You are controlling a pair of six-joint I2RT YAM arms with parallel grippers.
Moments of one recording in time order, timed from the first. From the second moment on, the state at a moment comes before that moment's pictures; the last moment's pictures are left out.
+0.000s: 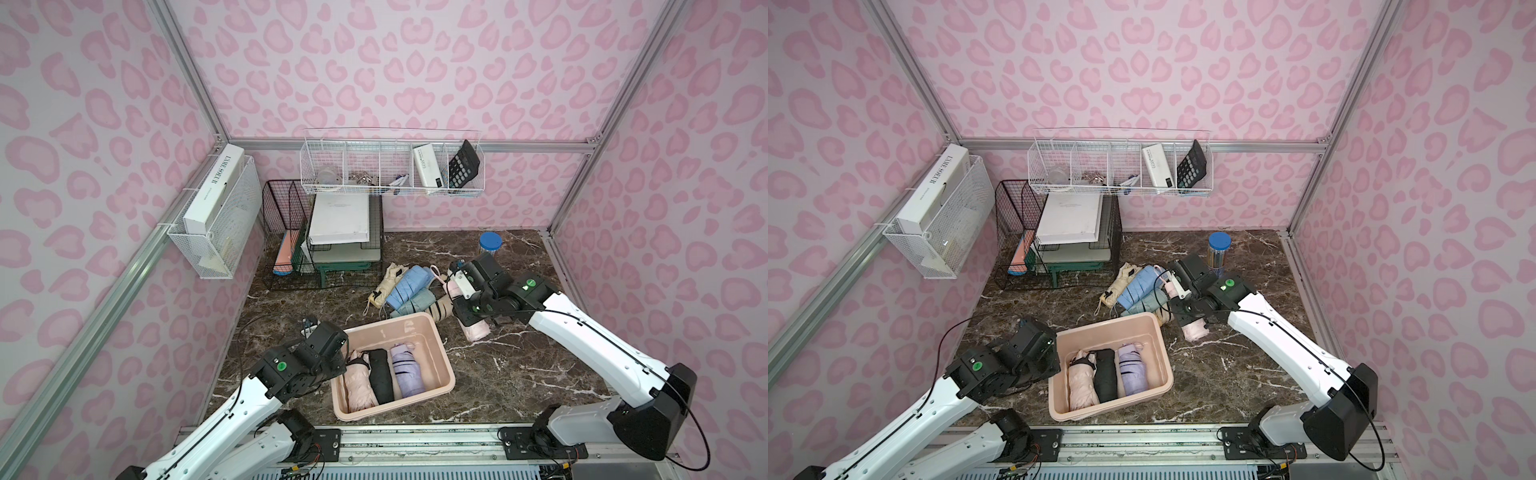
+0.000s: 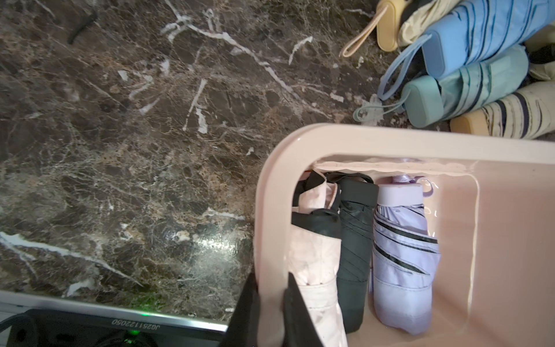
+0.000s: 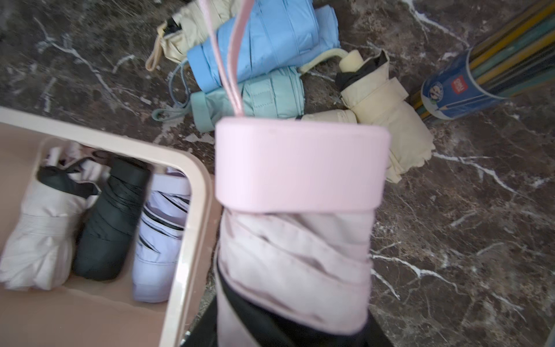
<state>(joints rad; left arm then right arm) -0.73 0.81 0.80 -1.14 -0.22 -1.02 0.73 1.36 1.39 -1.03 0.04 0.20</state>
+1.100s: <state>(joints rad) -1.06 1.01 0.88 -1.11 -0.39 -1.37 1.13 1.44 1.11 -0.89 0.13 0.68</state>
